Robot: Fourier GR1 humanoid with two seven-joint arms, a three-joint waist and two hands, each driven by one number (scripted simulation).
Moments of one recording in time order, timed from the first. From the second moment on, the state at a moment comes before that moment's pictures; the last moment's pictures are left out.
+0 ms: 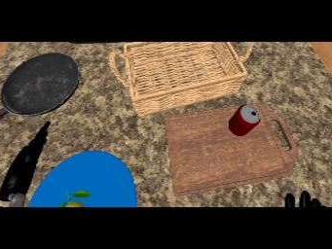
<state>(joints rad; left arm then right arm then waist) 0.02 0.52 -0.22 -1.38 0.03 0.28 0.21 0.69 0.00 0.49 -1.97 1.85 -0.89 0.48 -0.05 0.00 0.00</state>
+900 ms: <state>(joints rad) -0.03 0.45 -0.18 -1.38 -0.05 0.21 0.25 0.31 0.00 0.66 -1.81 2.21 -0.58 1.01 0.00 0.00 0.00</state>
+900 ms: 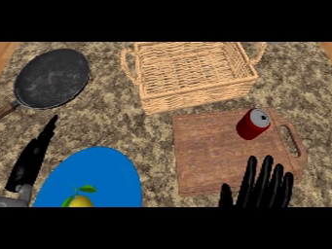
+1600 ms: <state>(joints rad) -0.01 0.39 -0.12 -1.34 -0.12 0.16 0.20 0.15 -0.01 0.61 -1.69 2.12 -0.51 1.02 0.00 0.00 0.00</state>
